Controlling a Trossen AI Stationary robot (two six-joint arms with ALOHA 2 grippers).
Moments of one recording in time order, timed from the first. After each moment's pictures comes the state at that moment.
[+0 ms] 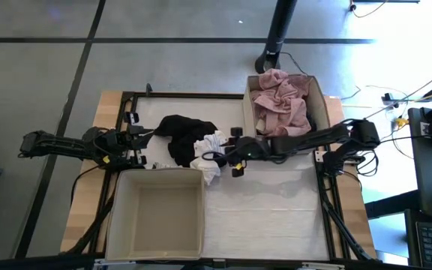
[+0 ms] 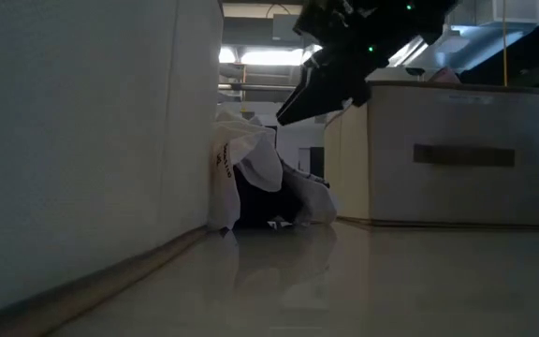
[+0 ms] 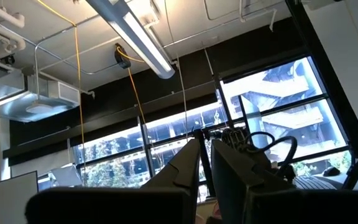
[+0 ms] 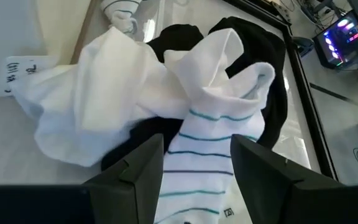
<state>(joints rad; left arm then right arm) -0.01 0.43 0.10 0.93 -0.12 0.37 0.05 1.62 1.03 -0.05 0.25 -0.34</state>
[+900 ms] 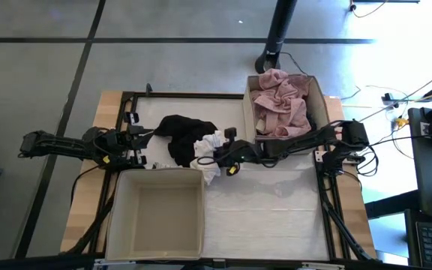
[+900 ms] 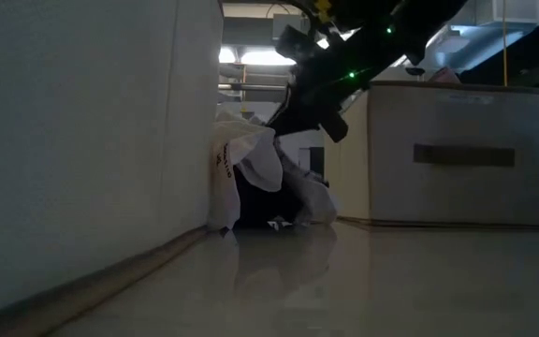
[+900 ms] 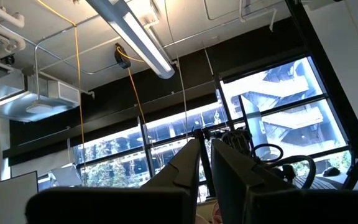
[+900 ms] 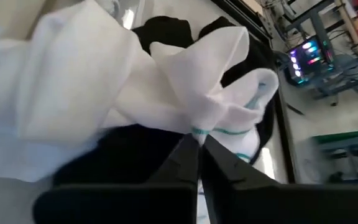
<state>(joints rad) -0.01 0.43 0.10 0.93 -0.12 0.37 0.05 1.73 1.04 0.10 0.35 -0.51</state>
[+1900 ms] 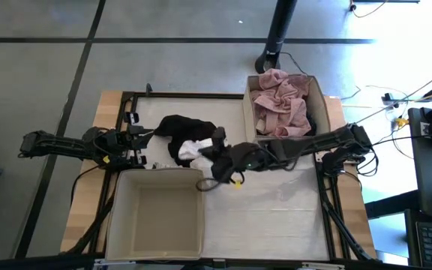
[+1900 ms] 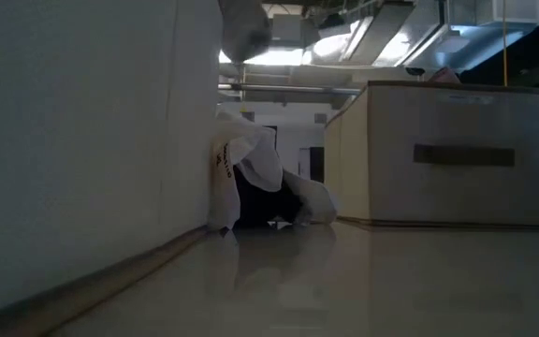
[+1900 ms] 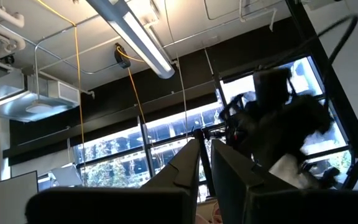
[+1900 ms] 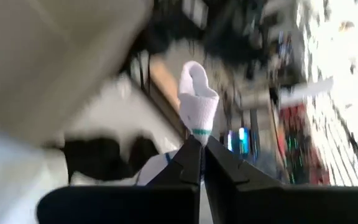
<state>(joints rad) -0.01 0.43 0.10 0.93 -0.12 0.37 0.24 1.73 1.62 -0.28 0.47 -0.92</state>
